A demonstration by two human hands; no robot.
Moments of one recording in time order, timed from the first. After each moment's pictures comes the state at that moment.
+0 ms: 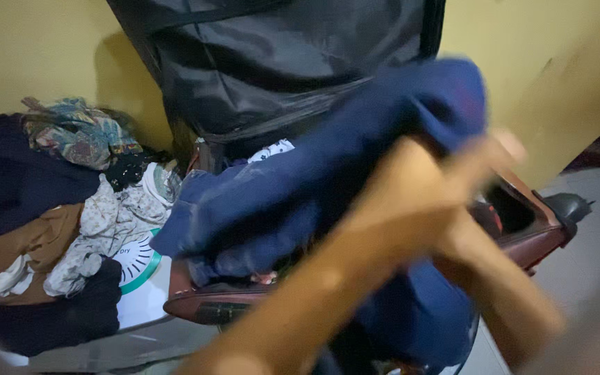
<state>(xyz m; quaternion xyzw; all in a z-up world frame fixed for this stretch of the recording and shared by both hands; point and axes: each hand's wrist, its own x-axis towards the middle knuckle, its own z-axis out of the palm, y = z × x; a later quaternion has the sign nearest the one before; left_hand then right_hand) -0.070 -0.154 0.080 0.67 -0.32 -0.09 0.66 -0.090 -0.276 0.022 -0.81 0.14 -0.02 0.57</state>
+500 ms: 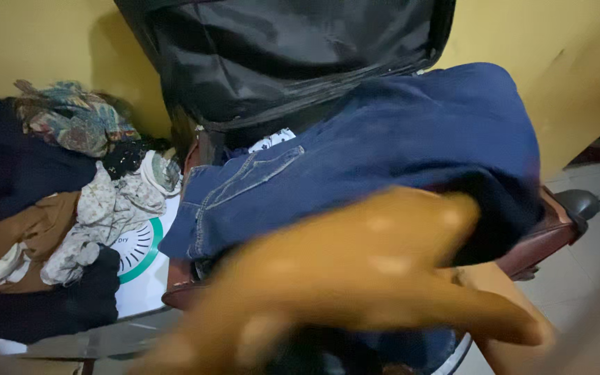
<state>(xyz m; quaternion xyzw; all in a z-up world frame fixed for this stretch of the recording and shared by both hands) -0.090 -0.071 0.120 0.75 -0.54 -0.12 0.36 -0.087 -0.246 -0.016 -0.75 0.08 0.11 0.65</state>
